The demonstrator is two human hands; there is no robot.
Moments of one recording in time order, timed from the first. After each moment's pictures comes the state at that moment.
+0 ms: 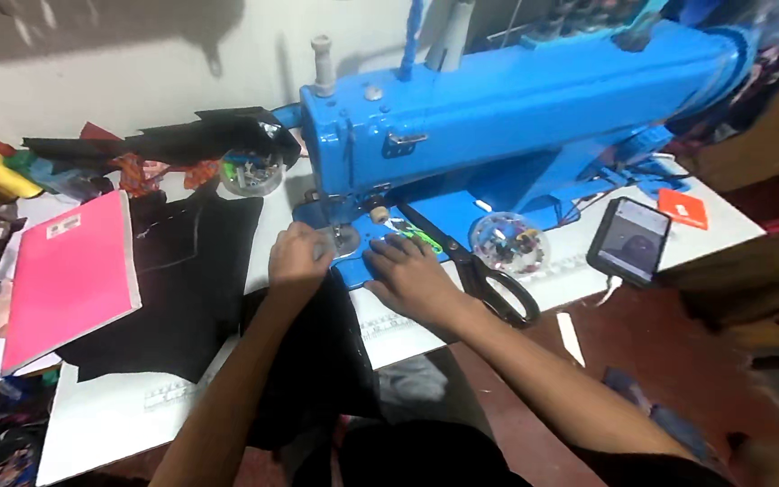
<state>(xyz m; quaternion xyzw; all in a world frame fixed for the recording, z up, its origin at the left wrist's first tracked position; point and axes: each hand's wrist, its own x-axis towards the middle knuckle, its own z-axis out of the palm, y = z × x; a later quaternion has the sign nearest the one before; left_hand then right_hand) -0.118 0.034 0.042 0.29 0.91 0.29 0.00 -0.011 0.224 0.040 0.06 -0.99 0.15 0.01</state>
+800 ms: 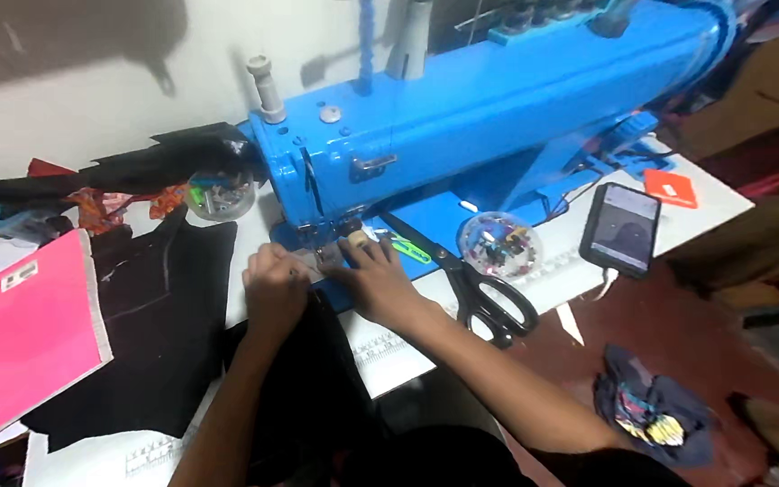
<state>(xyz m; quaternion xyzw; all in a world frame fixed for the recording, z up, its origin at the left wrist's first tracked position) -0.129 0.029 0.020 0.33 0.90 0.28 -0.10 -0.044 0.206 0.029 0.04 -0.98 0.20 0.04</state>
